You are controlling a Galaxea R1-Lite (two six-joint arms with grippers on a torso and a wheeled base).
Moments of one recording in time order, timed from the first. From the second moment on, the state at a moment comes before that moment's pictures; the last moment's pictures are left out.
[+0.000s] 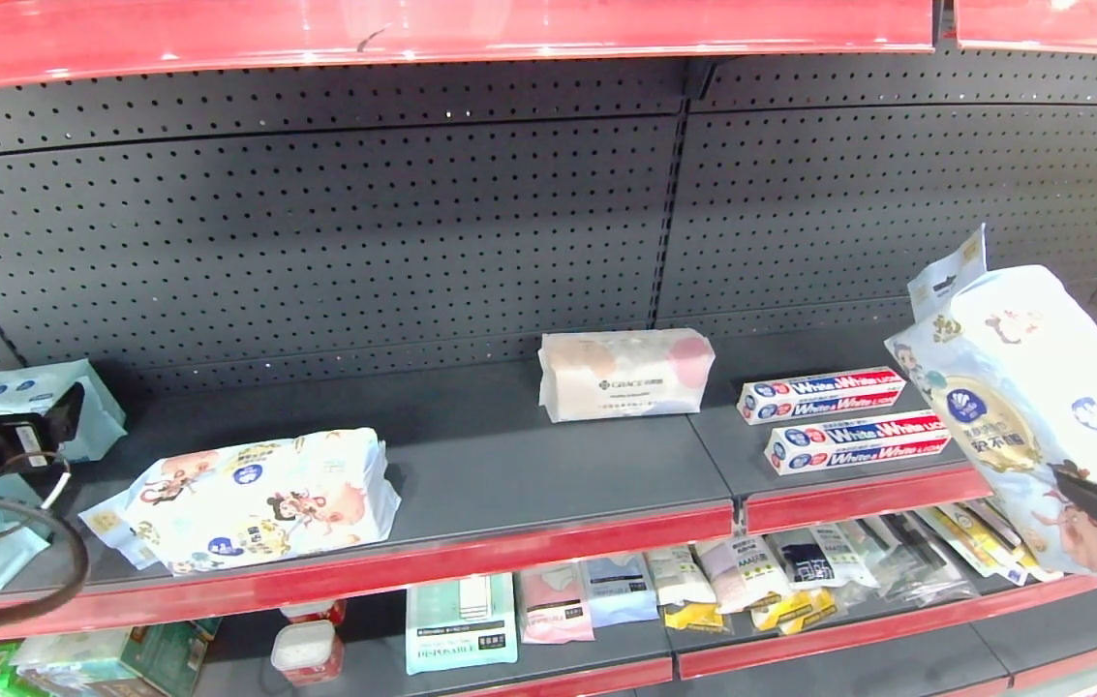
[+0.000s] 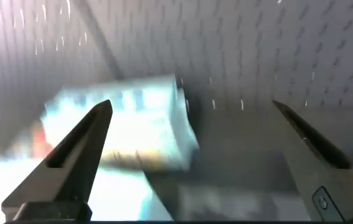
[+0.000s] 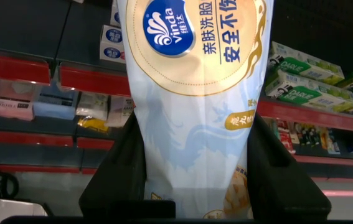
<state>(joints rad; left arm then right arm) 0.48 1.88 -0.32 -1.56 -0.07 0.18 0.03 0.99 -0.43 -0.22 -0.08 -0.39</state>
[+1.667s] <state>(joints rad) 0.20 0.24 -0.17 0.12 -0.22 0.09 0.03 0.89 -0.40 -0.22 0.01 -0.41</state>
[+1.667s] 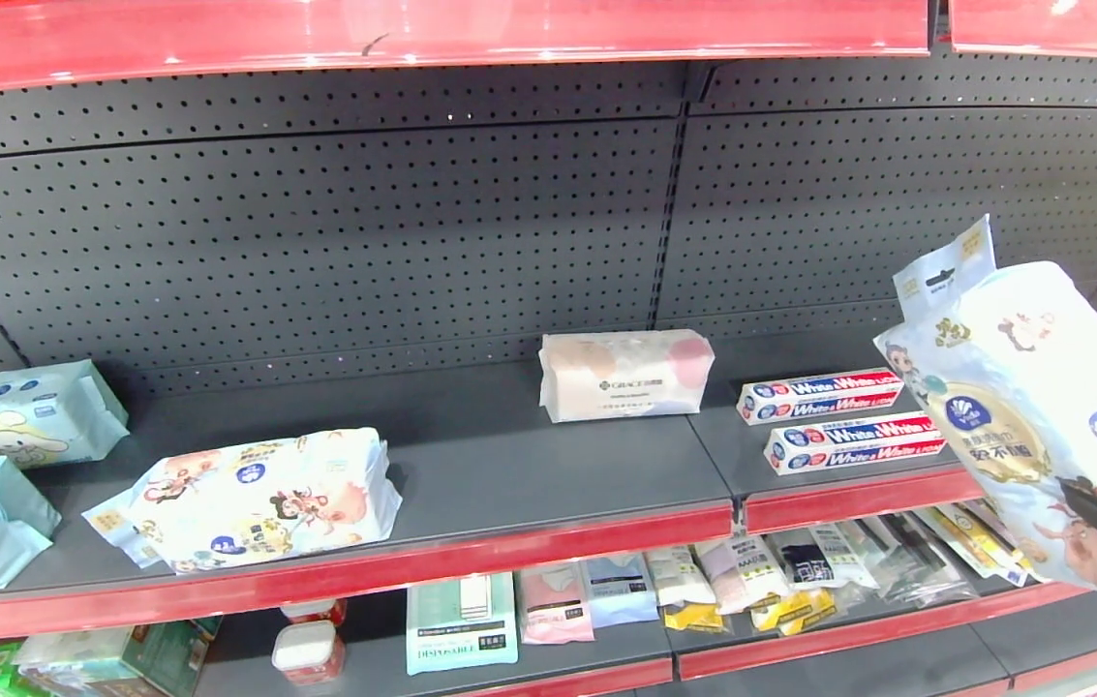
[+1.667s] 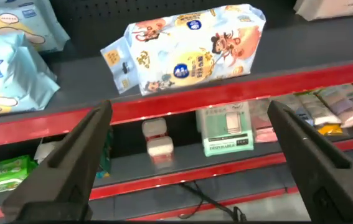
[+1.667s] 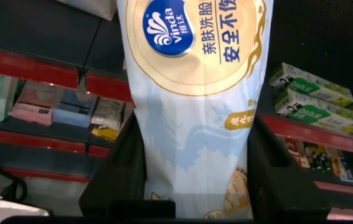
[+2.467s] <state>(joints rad) 0.20 0.09 -0.10 0.17 -0.21 0.15 0.03 0.89 -0.41 -0.22 0.01 -0.45</state>
